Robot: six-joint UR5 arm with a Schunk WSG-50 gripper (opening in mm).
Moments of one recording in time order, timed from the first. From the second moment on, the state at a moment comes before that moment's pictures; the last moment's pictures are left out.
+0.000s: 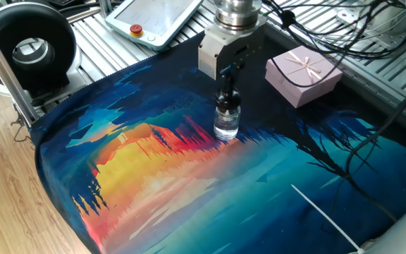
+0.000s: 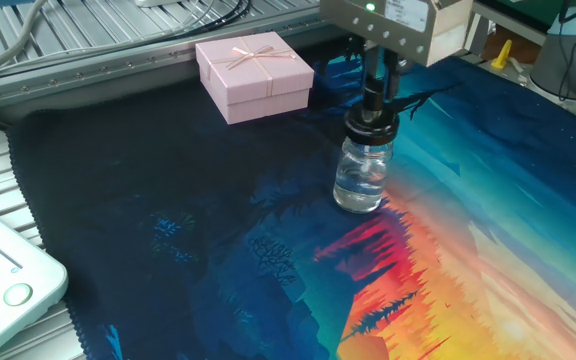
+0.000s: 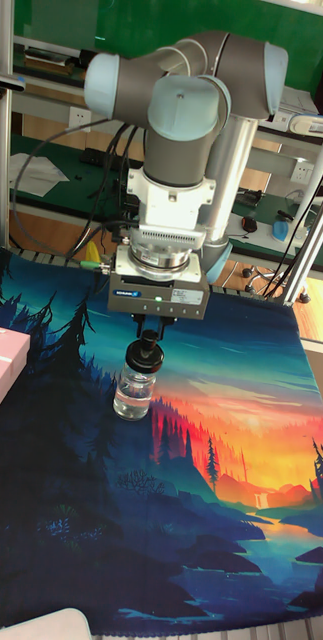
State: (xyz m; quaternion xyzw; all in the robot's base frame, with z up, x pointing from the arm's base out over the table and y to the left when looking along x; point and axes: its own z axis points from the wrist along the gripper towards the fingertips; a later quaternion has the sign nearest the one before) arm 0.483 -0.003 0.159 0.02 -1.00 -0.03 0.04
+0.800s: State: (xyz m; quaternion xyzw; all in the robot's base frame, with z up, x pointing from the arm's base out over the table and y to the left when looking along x) arm 0.485 -0.005 0.157 0.03 -1.00 -0.06 -0.03
